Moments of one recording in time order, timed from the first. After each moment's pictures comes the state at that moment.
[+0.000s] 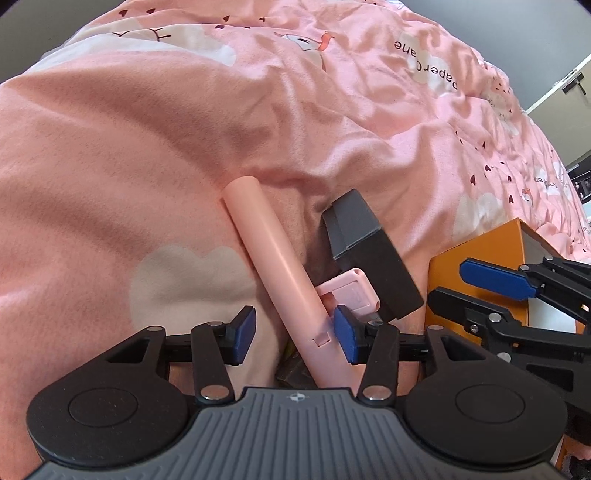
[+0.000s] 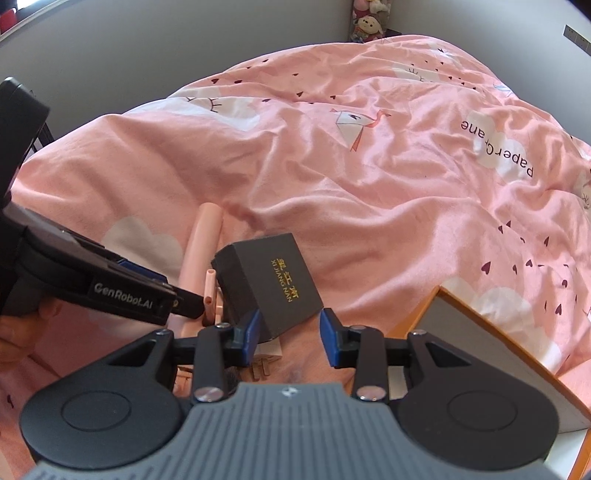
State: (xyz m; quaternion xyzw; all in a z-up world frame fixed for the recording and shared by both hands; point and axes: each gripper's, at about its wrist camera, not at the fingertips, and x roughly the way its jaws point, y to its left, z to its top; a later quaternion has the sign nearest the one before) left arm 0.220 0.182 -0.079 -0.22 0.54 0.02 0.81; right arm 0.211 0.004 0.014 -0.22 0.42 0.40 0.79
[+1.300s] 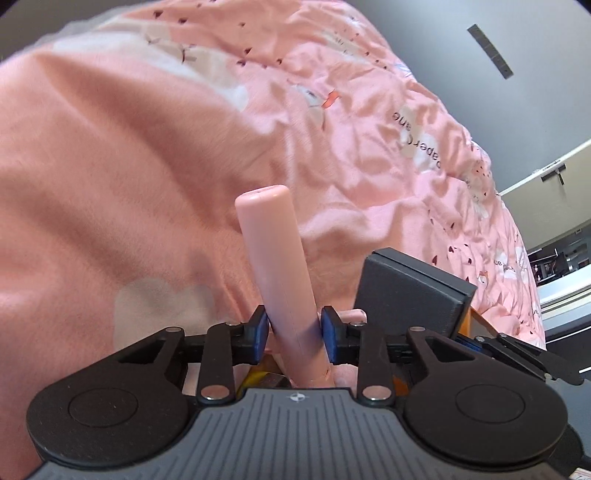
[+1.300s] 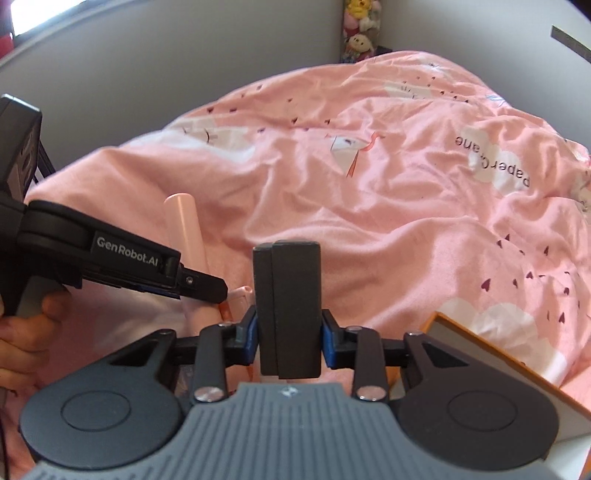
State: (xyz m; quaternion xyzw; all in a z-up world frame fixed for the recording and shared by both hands) left arm 0.220 0.203 -0.063 -0.34 0.46 0.03 0.82; right arm 0.209 0.002 0.028 -0.18 0.39 0.40 0.81
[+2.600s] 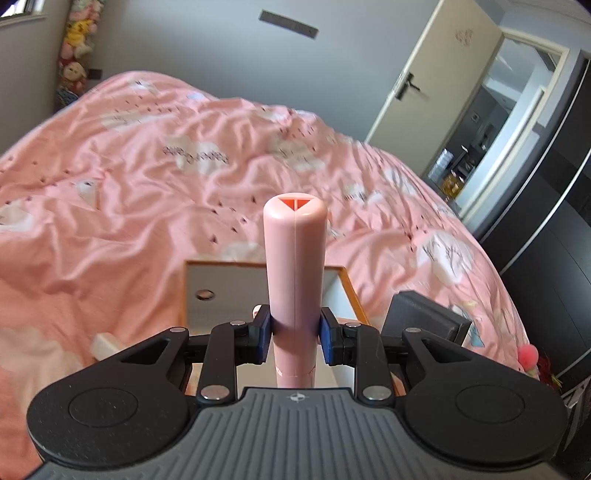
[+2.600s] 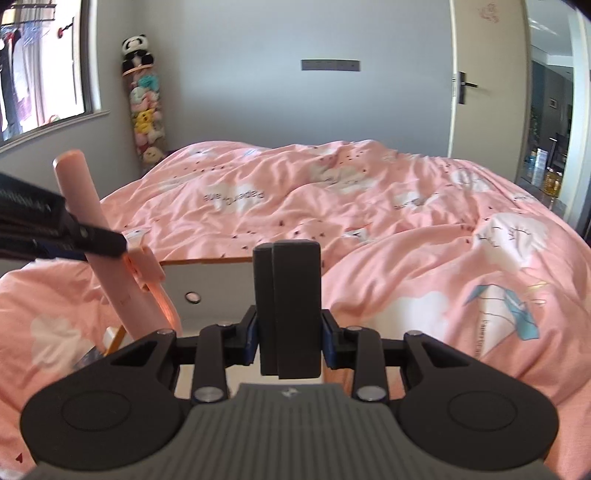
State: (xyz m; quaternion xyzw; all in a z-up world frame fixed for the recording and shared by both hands) left arm 0.166 -0.011 0.061 -0.13 0.38 -0.16 0.90; right arm 0.073 -0.252 0.075 -0.01 0.27 0.11 0.96
